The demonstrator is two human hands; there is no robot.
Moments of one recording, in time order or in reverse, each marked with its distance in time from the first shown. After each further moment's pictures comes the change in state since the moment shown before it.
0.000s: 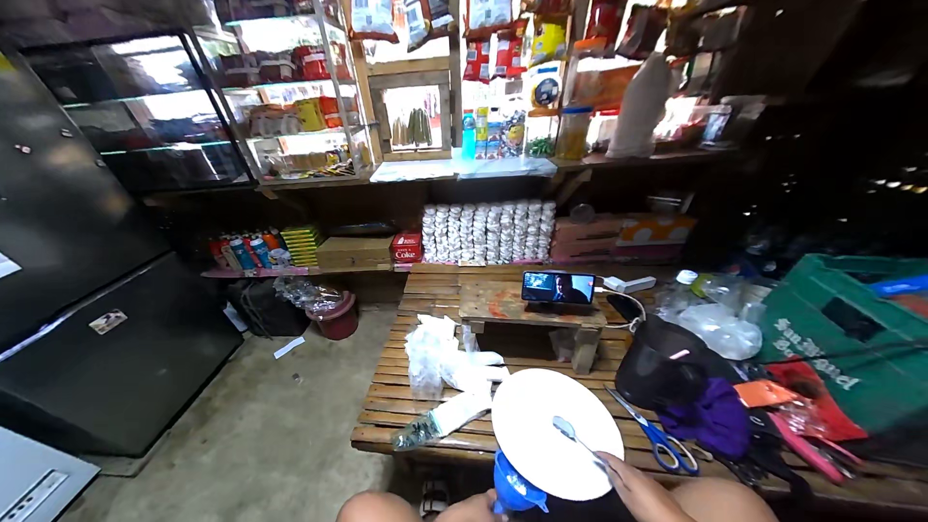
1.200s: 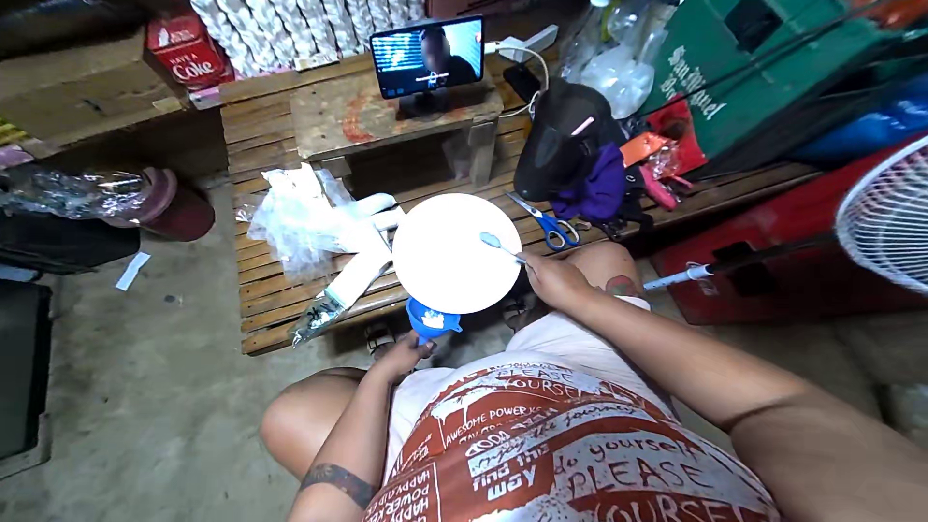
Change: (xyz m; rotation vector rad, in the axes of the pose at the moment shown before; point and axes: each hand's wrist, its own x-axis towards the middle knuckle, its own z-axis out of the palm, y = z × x) left_hand -0.004 0.015 -0.004 -0.076 -0.049 -0.071; right_hand -0.011 -0.003 -0.024 -0.137 0.043 0.163
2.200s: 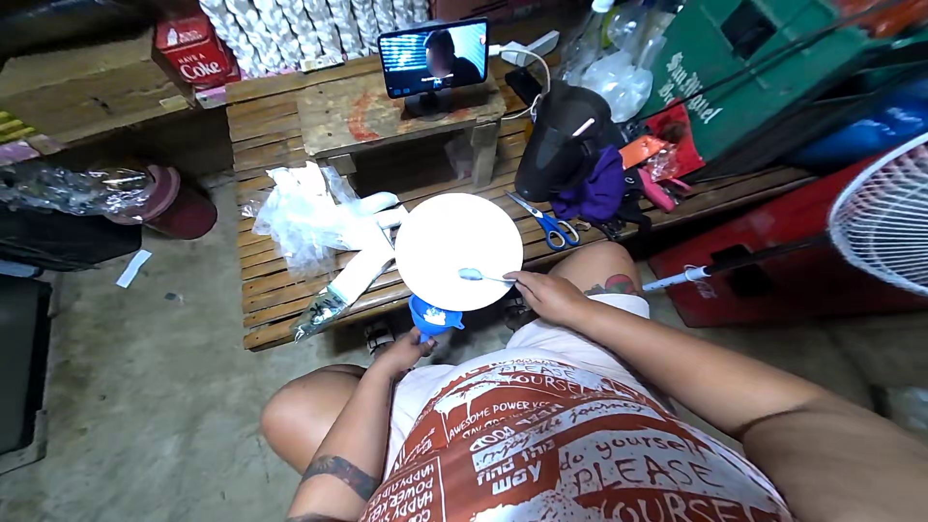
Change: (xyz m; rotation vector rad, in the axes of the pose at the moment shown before) left_hand 0.003 -0.004 -0.002 0.035 -0.008 -0.009; right_hand -0.018 -0.003 0.010 0.066 -0.067 -0.197
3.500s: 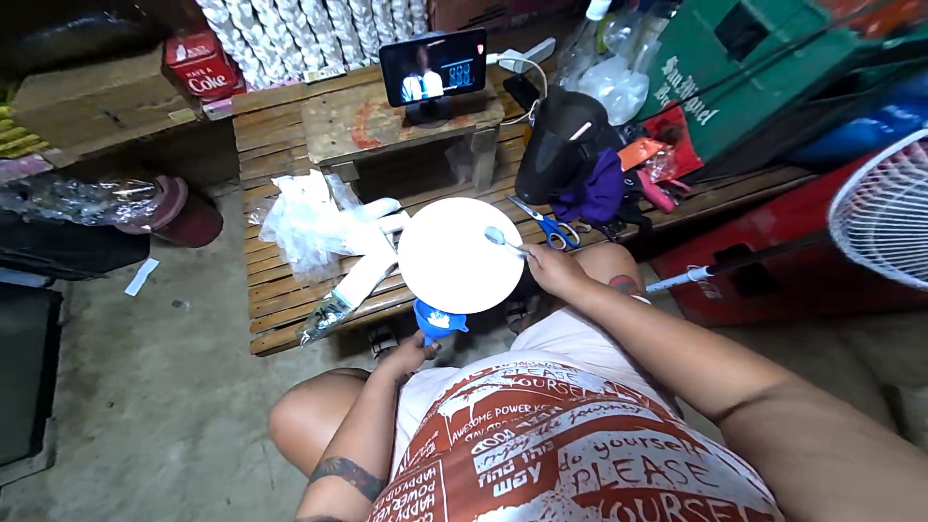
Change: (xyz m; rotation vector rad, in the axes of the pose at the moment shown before) left_hand 0.003 0.001 0.001 -0.003 -0.006 0.018; right_hand 0.032 0.013 -0.016 0.083 0.158 0.219
